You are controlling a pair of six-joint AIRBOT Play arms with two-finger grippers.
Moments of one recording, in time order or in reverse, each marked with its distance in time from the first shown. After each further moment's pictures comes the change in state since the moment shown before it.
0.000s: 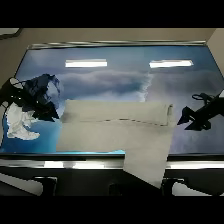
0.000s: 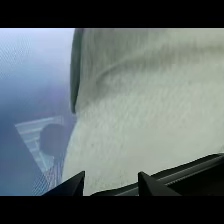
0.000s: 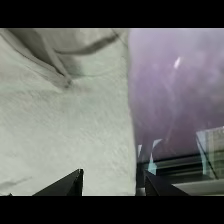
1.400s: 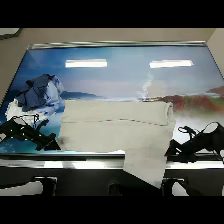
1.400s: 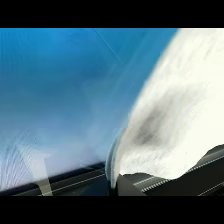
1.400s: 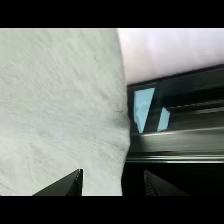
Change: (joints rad) left arm 0.136 0.247 -0.704 -0.010 0.287 0.146; right arm -0.033 0.269 -0.625 0.057 -0.102 -0.122
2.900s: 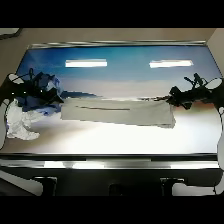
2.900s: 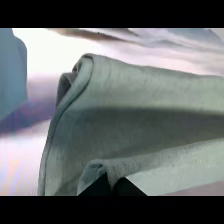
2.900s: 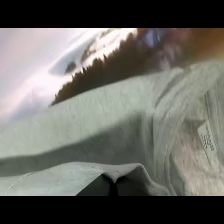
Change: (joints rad) left arm -0.169 -0.325 0.868 -0.148 0.043 -0.184; right arm 0.163 -0.427 0.756 0.241 -0.352 0.129
